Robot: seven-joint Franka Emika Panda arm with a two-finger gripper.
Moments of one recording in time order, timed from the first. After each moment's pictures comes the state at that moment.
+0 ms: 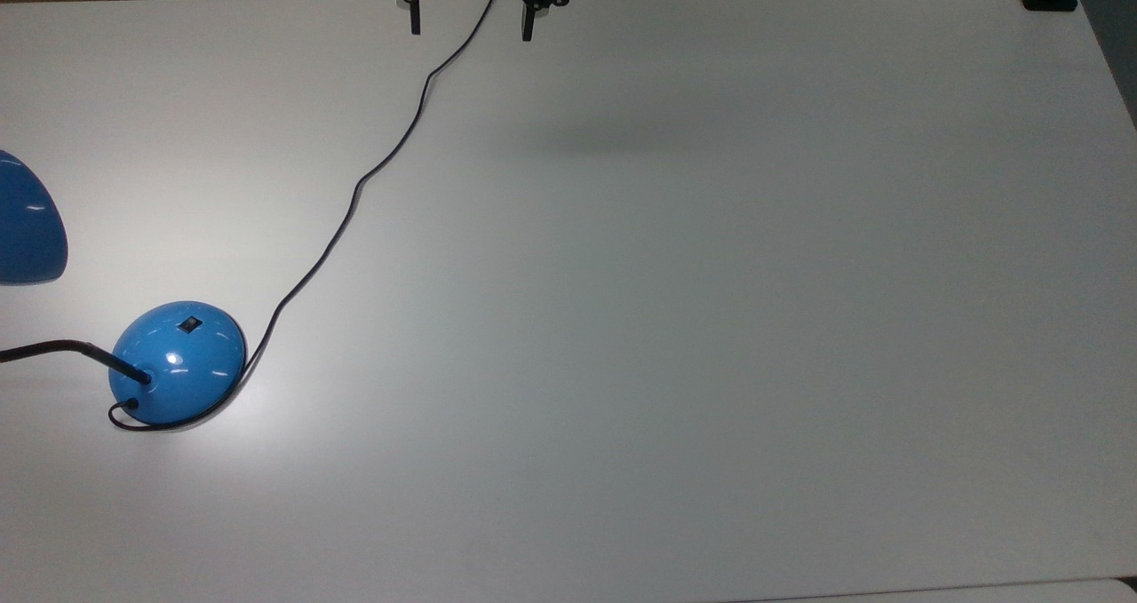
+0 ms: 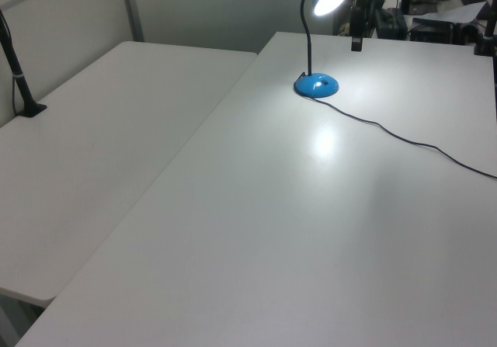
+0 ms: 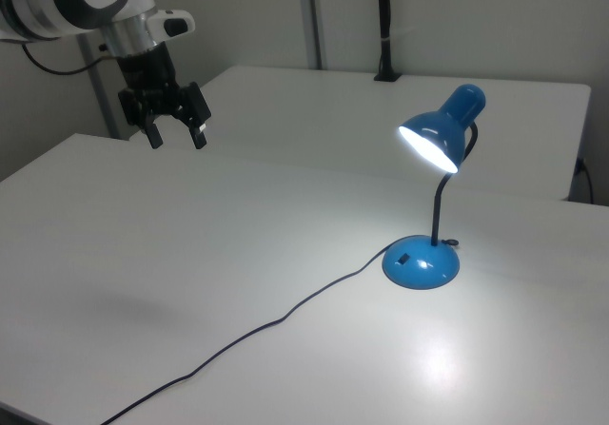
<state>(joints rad) 0.13 0.04 -0.02 -1.60 -0.14 1.66 0.04</state>
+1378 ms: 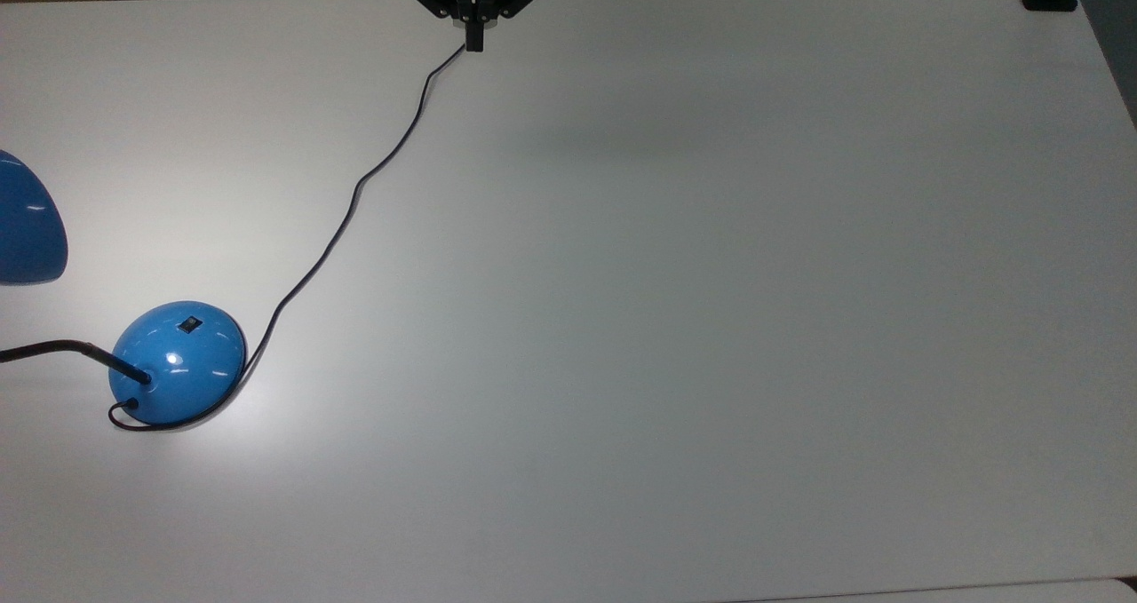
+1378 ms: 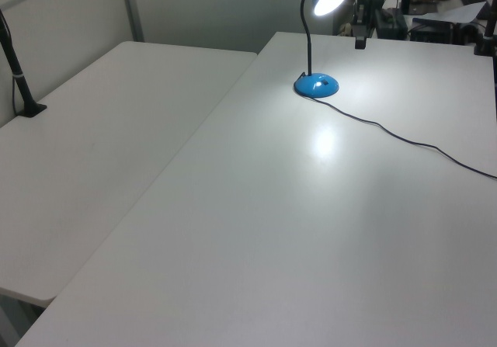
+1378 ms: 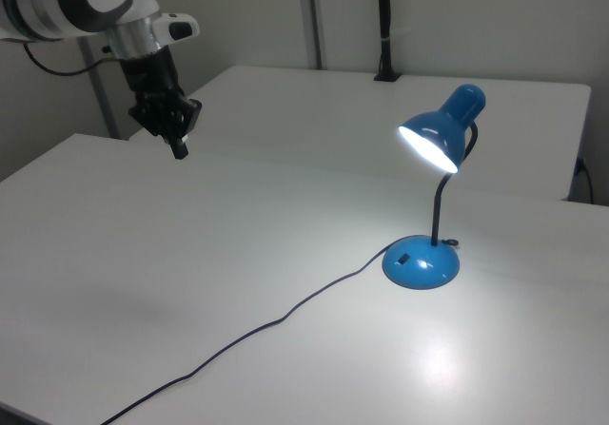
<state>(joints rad) 0.12 0.04 -0.02 -1.60 -0.10 1.66 -0.02</state>
